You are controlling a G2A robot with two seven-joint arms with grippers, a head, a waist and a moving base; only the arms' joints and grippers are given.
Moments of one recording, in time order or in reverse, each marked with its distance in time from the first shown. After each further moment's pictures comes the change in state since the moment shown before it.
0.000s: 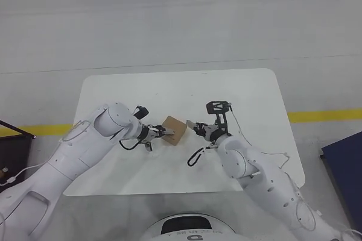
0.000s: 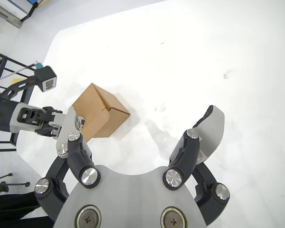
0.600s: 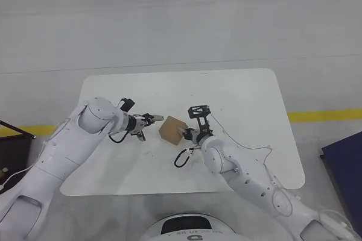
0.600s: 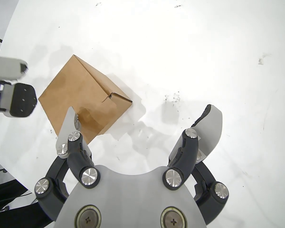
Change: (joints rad) left arm 0.070 0.056 -0.199 0.008 -0.036 0.004 0.072; right arm 0.144 -0.073 -0.150 0.181 -0.072 0.086 0.096
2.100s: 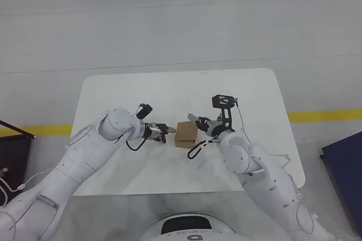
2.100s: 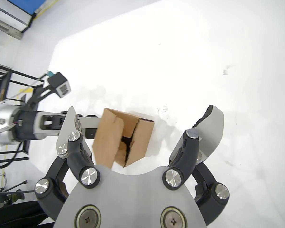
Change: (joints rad) left arm 0.032 -0.101 0.095 0.027 0.028 -0.188 0.049; right arm -0.224 0.005 0.310 -0.302 0.100 -0.093 -0.032
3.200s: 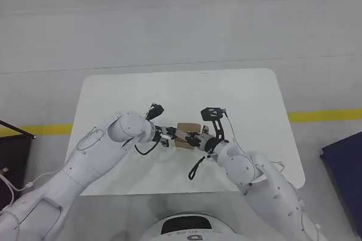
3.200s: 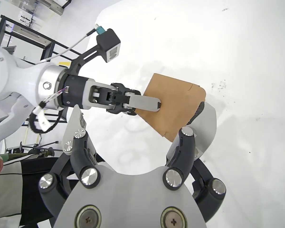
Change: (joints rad) left arm -0.005 -0.035 0.045 -0.088 0.131 0.014 -0.015; right arm -0.041 -0.005 -0.021 0.035 0.116 -0.153 0.062
